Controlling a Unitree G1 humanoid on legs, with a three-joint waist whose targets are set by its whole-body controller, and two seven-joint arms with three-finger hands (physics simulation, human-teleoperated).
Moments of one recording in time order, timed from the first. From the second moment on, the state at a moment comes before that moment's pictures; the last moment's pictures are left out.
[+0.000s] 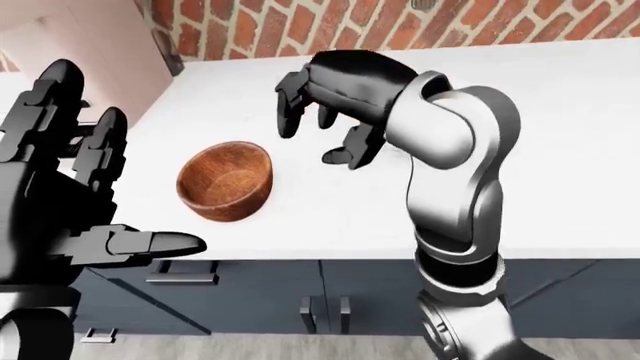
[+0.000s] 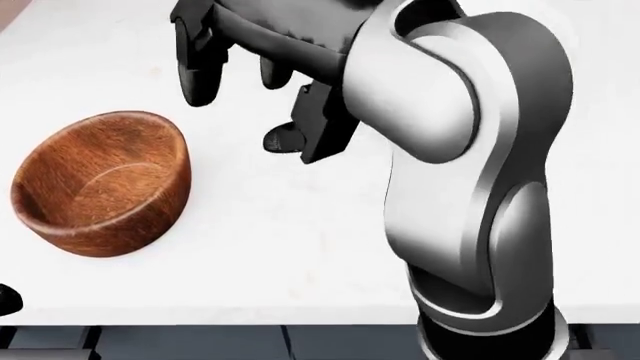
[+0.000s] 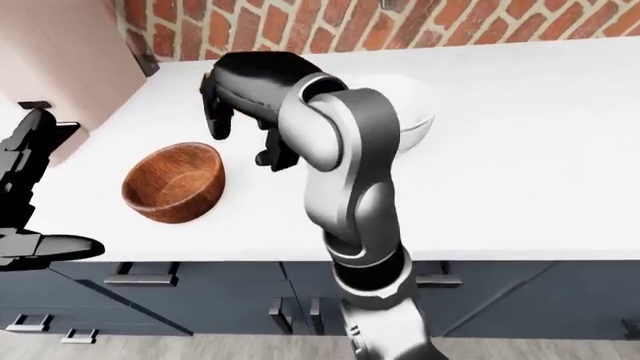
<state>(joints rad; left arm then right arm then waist) -0.19 0.51 0.67 -1.01 -0.92 0.98 0.24 -1.02 0.02 0.12 -0.28 -1.13 0.26 1.19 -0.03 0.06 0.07</state>
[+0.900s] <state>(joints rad) -0.19 0.47 0.66 -1.01 -0.84 0.99 0.19 -0.88 0.30 0.24 -0.16 -1.22 0.12 1.07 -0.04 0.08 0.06</state>
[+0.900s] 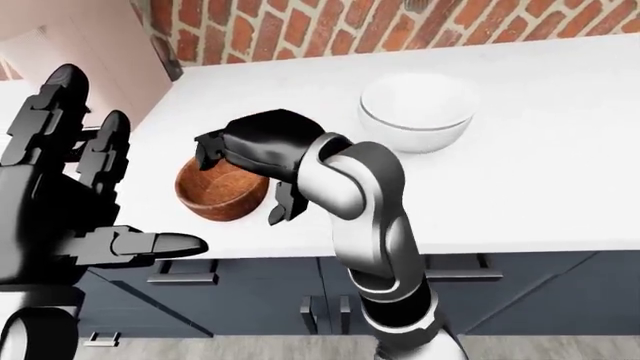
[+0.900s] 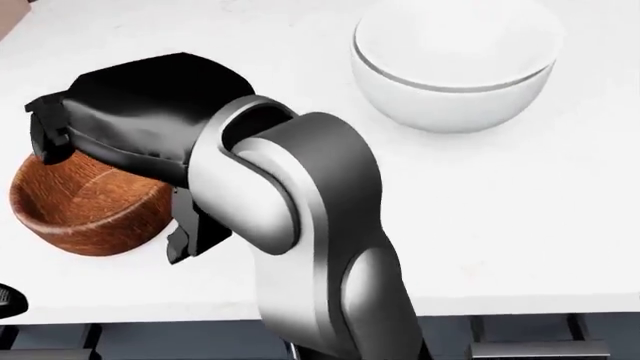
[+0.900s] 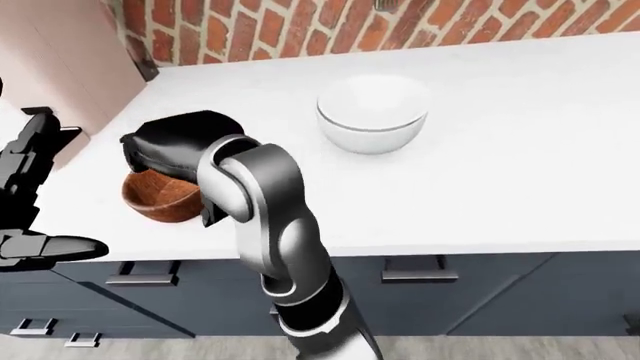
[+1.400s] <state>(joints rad) -0.19 0.48 0.66 -1.00 -0.85 0.98 0.18 -0.83 0.33 0.25 0.03 -1.25 0.00 0.90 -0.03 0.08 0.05</state>
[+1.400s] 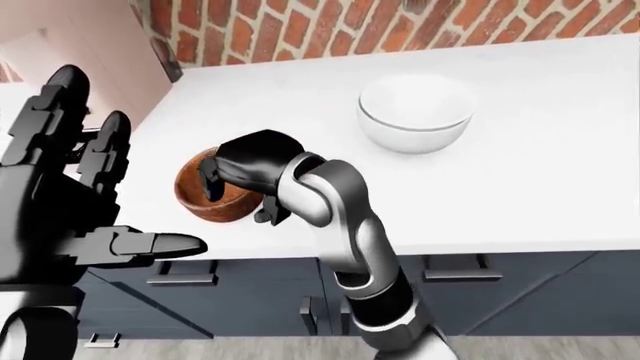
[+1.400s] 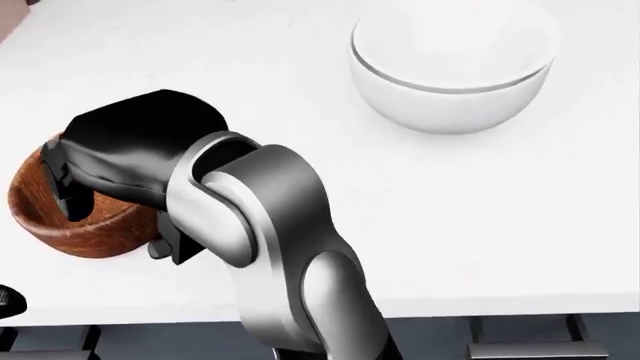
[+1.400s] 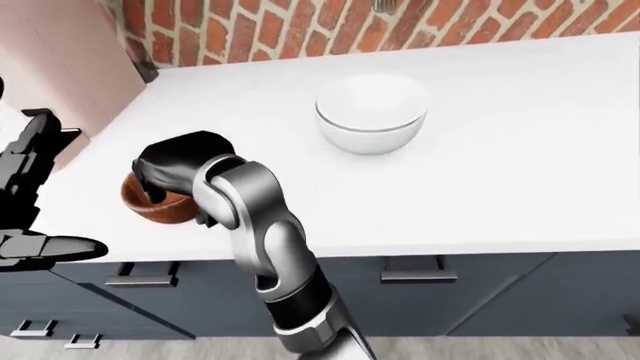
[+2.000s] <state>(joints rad) -0.18 0.45 0.65 -1.01 -0.80 0.99 0.14 -0.81 0.33 0.25 0.12 -1.28 -0.08 0.77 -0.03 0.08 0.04</state>
